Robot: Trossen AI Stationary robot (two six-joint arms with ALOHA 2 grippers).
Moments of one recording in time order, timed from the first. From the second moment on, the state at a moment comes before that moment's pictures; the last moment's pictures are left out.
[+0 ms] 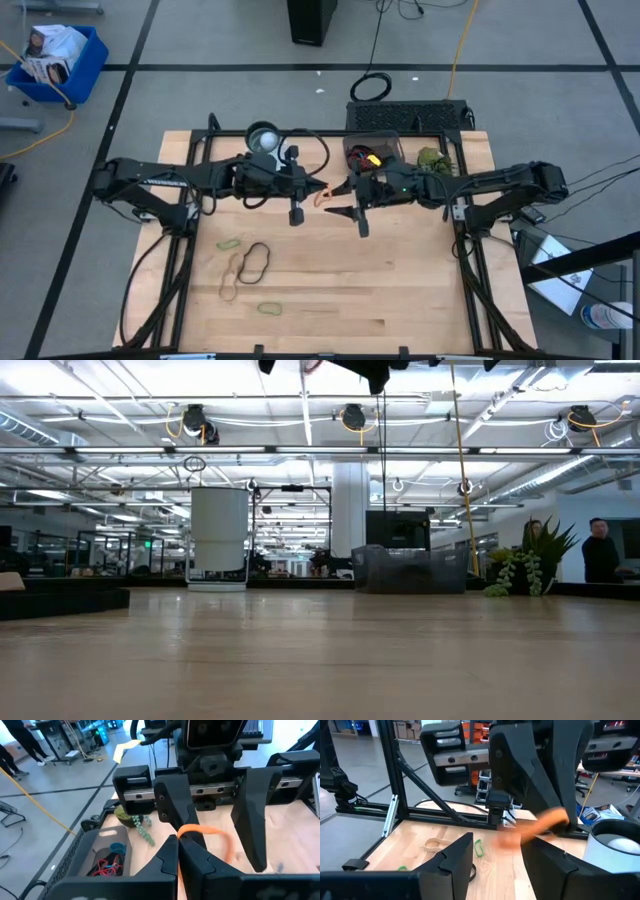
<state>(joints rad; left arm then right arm) -0.01 1.39 1.25 -0.16 -0.13 0.13 0.00 1.36 0.96 0.27 -0.10 -0.07</state>
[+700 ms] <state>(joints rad) -0.01 1.39 1.25 -0.16 -0.13 0.13 0.00 1.37 0.96 0.31 -0.10 -0.06</state>
